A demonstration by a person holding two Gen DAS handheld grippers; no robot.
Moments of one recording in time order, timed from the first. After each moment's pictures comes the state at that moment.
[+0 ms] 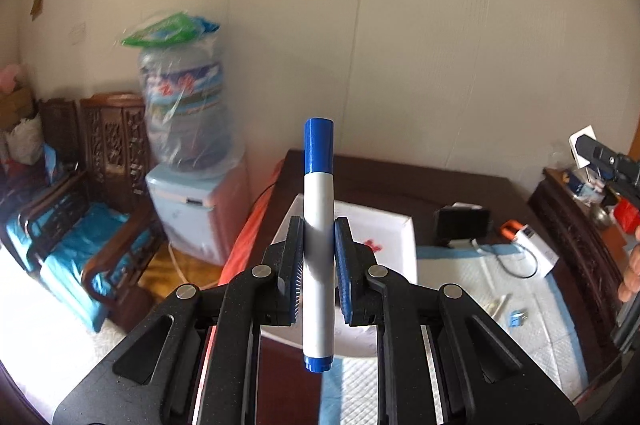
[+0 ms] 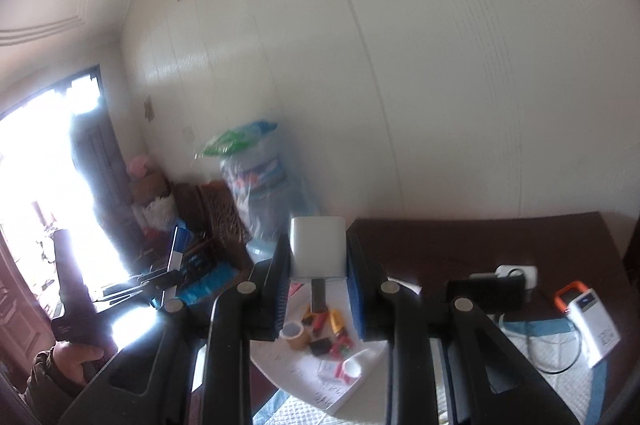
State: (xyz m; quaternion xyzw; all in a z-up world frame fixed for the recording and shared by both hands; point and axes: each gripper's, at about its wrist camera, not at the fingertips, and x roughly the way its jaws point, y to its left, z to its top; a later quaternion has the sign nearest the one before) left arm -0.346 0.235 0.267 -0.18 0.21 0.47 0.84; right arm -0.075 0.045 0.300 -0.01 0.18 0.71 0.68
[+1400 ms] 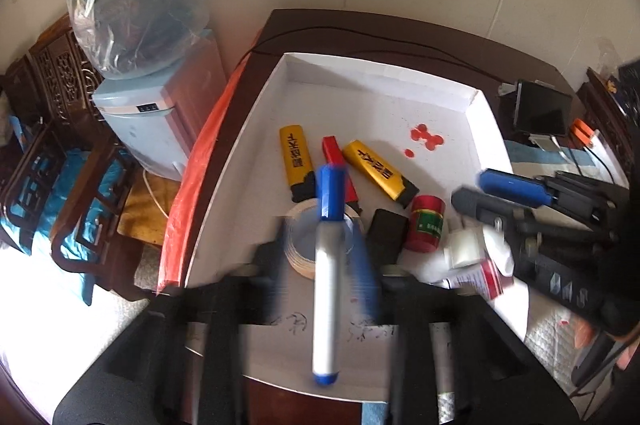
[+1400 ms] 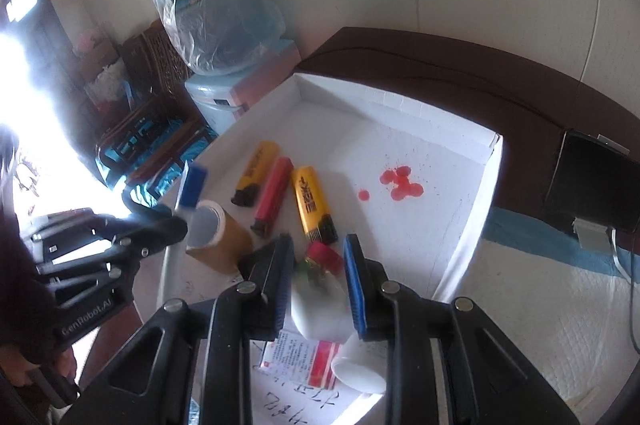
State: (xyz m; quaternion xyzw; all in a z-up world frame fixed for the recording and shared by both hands) left arm -0.253 0.358 0.089 -0.23 0.41 0.43 0.78; right arm -0.100 0.226 0.095 -0.23 0.35 0.64 0.65
